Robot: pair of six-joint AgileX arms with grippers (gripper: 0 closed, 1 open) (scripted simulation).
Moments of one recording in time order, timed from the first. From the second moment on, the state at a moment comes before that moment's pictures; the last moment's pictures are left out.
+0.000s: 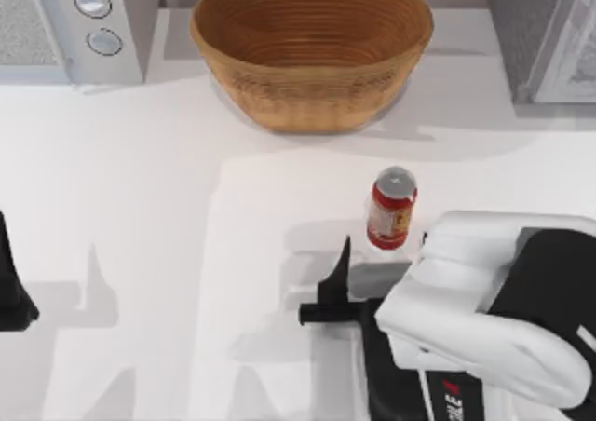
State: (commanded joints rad) left arm 0.00 0.00 0.00 0.00 0.00 0.00; right arm 0.95 2.53 0.68 1.77 0.96 0.07
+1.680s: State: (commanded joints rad) left arm 0.00 0.00 0.00 0.00 0.00 0.00; right arm 0.81 2.48 0.78 1.70 0.85 0.01
